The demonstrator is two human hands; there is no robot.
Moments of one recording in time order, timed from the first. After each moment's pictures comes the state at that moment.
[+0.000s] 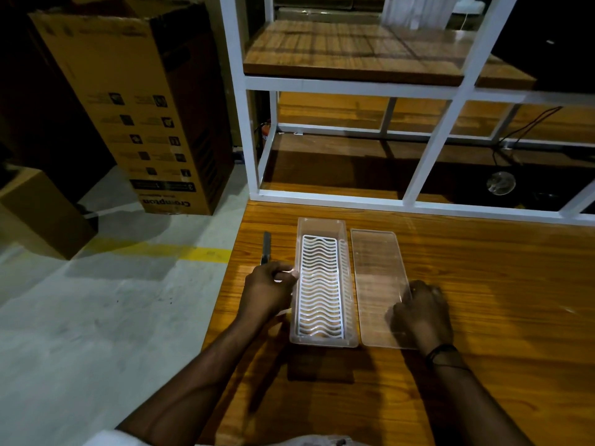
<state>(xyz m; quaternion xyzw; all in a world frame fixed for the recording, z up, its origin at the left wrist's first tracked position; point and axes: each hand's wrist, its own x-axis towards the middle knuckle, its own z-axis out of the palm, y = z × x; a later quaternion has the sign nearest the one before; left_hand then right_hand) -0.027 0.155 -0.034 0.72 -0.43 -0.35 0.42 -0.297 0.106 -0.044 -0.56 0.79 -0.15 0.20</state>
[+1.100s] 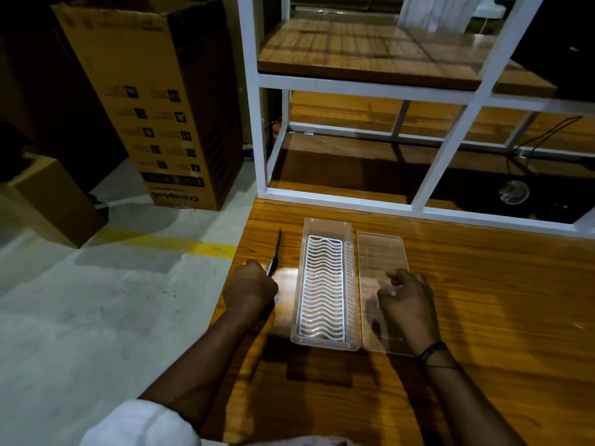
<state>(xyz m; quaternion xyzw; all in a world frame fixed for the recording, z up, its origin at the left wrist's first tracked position) -0.012 0.144 -0.023 0.88 -0.39 -0.20 0.16 -0.273 0.102 -0.029 -0.63 0.69 -0.27 0.24</state>
